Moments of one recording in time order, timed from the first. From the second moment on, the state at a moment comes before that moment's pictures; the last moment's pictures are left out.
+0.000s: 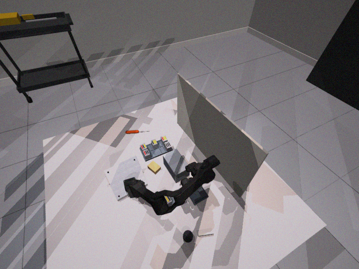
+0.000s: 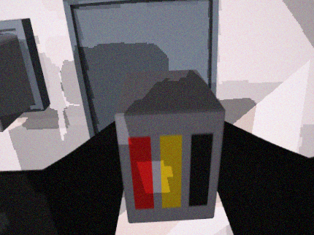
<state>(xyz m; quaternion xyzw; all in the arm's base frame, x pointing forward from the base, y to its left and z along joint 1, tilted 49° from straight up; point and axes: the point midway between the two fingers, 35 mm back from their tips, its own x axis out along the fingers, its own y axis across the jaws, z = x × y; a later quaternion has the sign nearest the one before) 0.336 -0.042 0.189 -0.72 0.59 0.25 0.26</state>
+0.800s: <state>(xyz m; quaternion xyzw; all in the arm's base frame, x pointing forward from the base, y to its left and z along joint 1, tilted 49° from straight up) 0.338 -0.056 0.177 -0.72 0.59 0.25 0.26</state>
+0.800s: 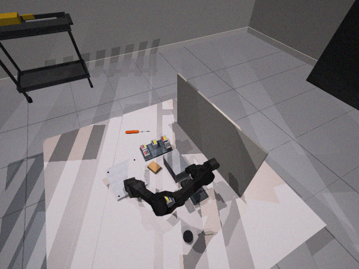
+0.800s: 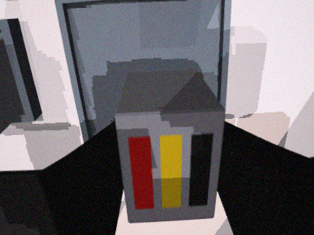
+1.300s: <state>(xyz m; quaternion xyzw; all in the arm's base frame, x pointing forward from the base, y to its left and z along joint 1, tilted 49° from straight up) 0.339 -0.066 0.169 -0.72 0.60 0.25 0.26</state>
